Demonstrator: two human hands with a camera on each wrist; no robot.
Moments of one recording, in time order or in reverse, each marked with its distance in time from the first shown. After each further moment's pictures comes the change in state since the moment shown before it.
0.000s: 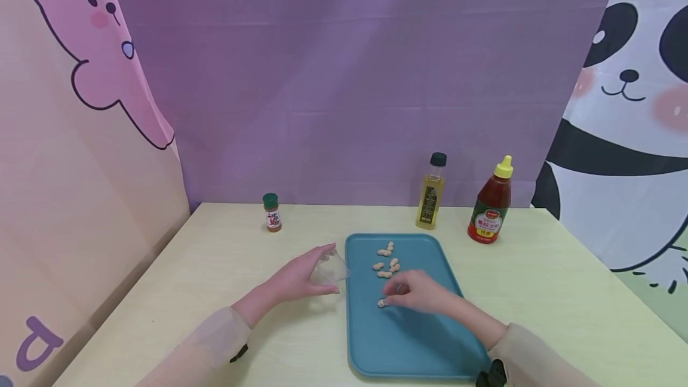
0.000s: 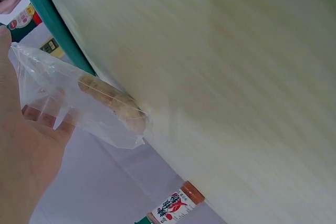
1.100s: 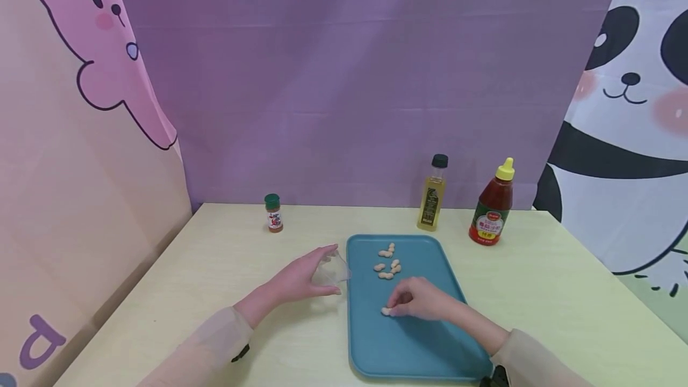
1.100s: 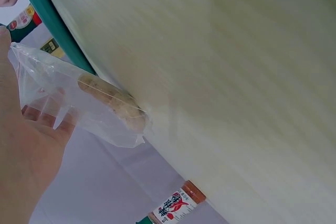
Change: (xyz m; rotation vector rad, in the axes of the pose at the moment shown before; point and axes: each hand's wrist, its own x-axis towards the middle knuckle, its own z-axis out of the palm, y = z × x) left_hand 0.000 0.000 0.001 -0.026 -0.011 -0.025; right_hand -0.006 0.004 0.004 0.023 -0.042 0.019
